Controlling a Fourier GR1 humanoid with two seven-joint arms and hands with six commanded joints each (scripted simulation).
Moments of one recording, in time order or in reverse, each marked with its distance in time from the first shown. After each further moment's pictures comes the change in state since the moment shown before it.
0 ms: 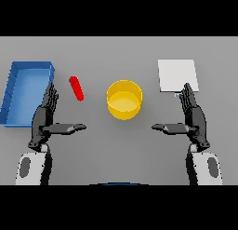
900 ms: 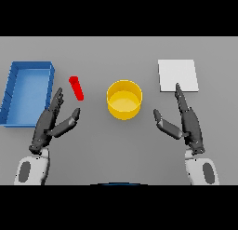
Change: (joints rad) left arm 0.048 0.070 -0.108 -0.093 -0.138 -0.034 0.097; right arm 0.056 -0.048 0.139 -0.112 0.246 -0.045 -0.072
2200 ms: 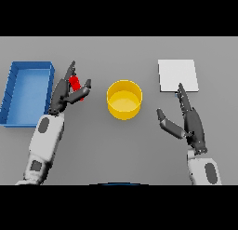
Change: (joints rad) left arm -0.532 -0.030 0.173 0.735 -0.002 0.059 -0.274; right arm 0.003 -0.001 -0.024 0.000 -0.044 0.015 0.007
